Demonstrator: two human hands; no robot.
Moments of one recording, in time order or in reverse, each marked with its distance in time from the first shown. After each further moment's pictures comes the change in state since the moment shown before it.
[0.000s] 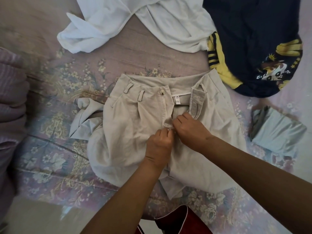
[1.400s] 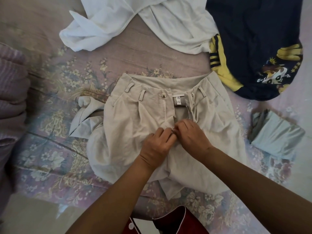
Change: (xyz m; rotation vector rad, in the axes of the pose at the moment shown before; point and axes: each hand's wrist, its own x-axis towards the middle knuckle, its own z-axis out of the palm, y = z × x) left_hand -0.006 -0.017 0.006 -0.022 0.215 0.260; right_hand -0.014 -0.004 0.029 0.072 0.450 -0.013
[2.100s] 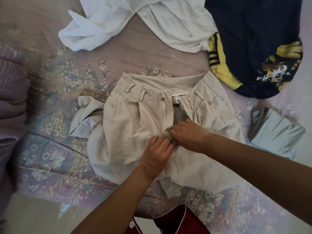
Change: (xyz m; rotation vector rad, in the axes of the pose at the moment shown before) left_hand -0.014 0.014 -0.006 -0.124 -0.001 -0.027; right_hand 0.024 0.010 -0.013 -0.088 -0.649 -0.282
